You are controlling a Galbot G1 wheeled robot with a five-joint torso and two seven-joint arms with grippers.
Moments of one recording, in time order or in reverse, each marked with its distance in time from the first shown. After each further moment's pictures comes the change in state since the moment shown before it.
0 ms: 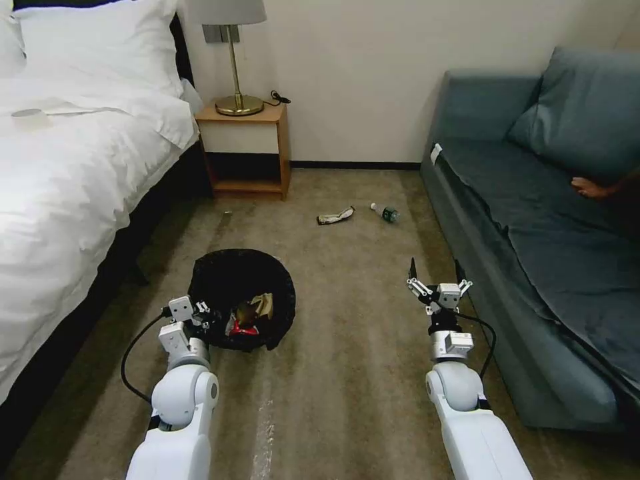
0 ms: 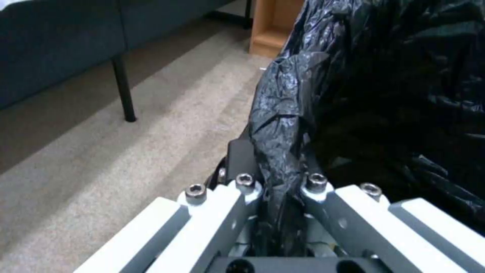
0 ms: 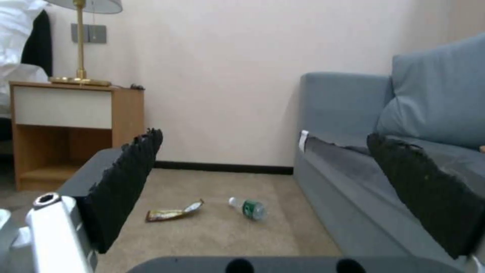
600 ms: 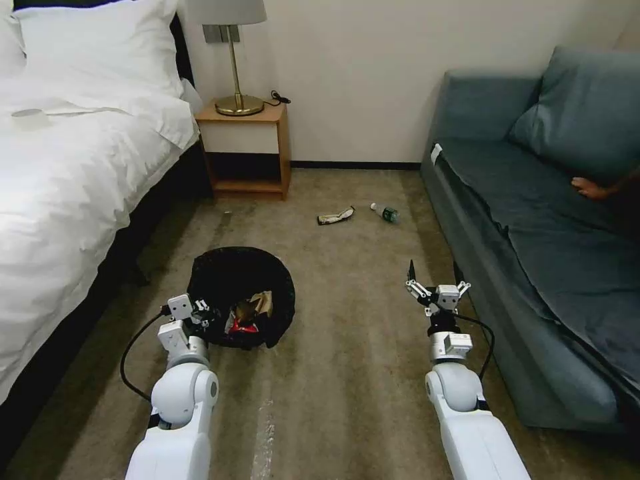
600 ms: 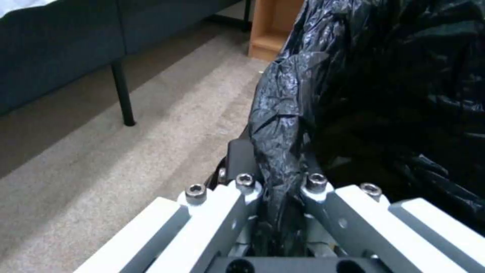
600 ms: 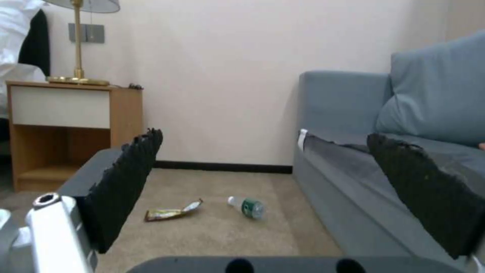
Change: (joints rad) left arm -0.008 0.005 0.000 -0.003 -0.002 0.003 0.001; right arm 0.006 0.014 0.016 -0.018 -0.002 0.009 -0.016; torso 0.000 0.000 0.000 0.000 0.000
